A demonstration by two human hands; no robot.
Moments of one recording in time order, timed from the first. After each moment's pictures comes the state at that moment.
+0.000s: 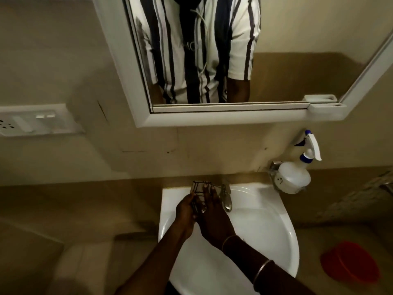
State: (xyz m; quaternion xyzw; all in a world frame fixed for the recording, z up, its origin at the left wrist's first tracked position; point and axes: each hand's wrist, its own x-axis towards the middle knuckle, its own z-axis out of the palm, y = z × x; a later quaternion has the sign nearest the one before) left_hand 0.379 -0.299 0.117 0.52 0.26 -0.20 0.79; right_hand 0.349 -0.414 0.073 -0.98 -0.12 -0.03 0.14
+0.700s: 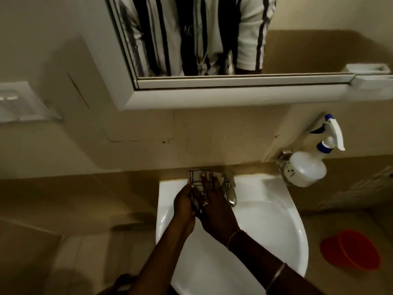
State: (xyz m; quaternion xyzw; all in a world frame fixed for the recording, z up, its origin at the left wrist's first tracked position) left_hand 0.390 -0.305 0.112 0.49 0.27 -0.16 0.81; right_hand 0.364 -0.416 0.071 -0.96 -0.16 -0.11 0.18
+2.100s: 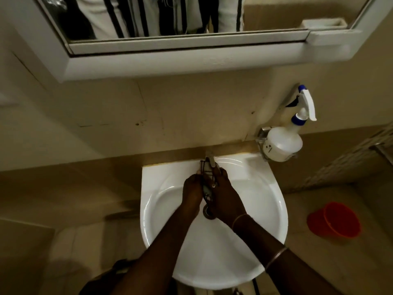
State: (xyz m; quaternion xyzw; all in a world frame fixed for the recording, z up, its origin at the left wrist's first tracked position) left_hand 0.381 -0.376 0.086 0.71 0.20 -0.21 0.64; right_hand 0.333 -0.487 0.066 -0.95 -0.05 0.00 0.31
